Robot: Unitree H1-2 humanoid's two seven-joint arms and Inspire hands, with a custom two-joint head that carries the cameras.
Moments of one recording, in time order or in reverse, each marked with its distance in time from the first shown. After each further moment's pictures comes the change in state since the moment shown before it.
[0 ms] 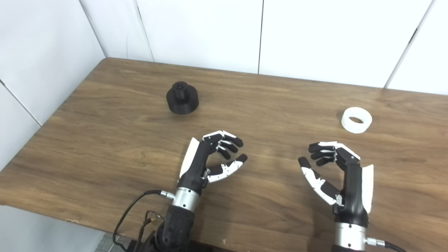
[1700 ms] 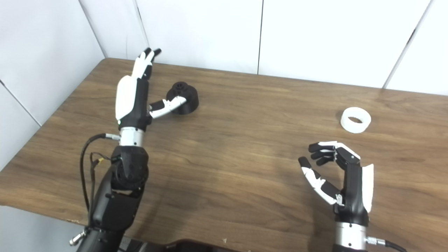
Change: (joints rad) left arm -0.282 0.265 0.252 0.003 0.188 0.212 0.062; right arm -0.011 0.000 -0.009 0.022 0.004 -0.031 0.006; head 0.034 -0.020
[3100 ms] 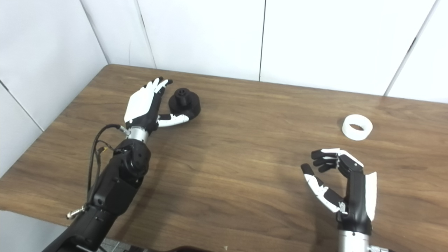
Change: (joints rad) left arm -0.098 0.133 -0.151 0.270 0.051 0.178 -0.114; right arm 0.003 0.000 -0.007 0.000 0.015 -0.010 0.004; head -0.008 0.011
